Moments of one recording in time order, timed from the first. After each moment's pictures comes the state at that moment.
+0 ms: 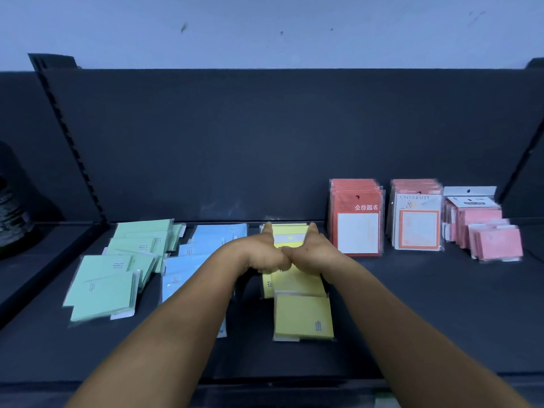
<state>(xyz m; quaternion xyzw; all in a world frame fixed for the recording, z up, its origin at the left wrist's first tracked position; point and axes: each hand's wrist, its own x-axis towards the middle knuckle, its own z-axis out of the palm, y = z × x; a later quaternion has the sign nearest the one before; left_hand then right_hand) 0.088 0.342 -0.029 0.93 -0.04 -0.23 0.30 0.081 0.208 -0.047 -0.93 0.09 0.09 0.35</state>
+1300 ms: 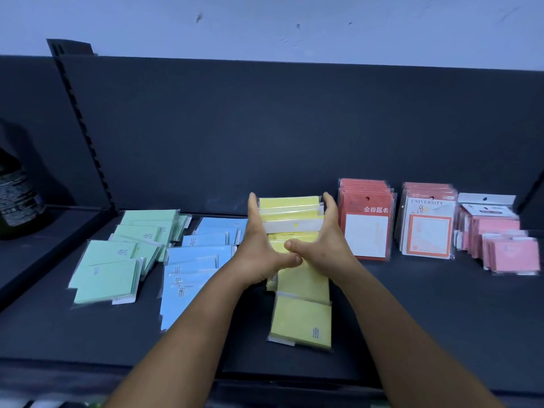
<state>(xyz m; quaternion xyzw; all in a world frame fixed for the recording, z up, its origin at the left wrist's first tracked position) 0.061 0.342 -0.052 0.82 -0.07 -0.01 0.56 0.071 0.194 -0.049 -0.83 -0.04 -0.06 0.56</state>
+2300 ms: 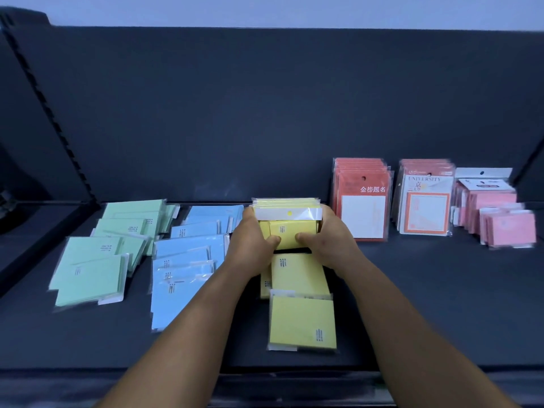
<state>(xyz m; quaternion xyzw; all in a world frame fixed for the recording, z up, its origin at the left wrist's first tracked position) 0.075 0.333 -0.065 0.91 0.02 0.04 0.42 0.074 0.187 -0.061 -0.89 0.04 -0.05 0.45</state>
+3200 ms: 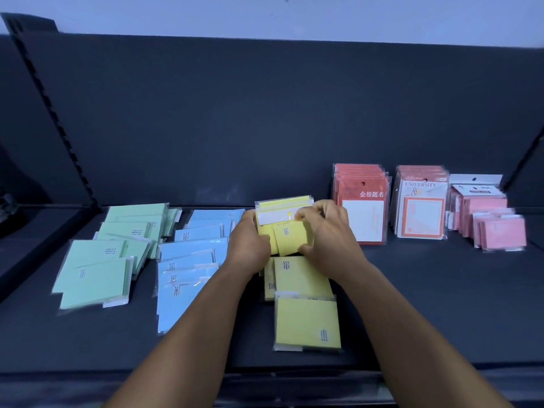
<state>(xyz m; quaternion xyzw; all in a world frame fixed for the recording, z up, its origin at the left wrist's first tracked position) 0.082 0.340 -0.069 0.86 0.03 0.04 0.50 0.066 0.189 -0.061 -0.96 -0.08 -0.17 0.20</state>
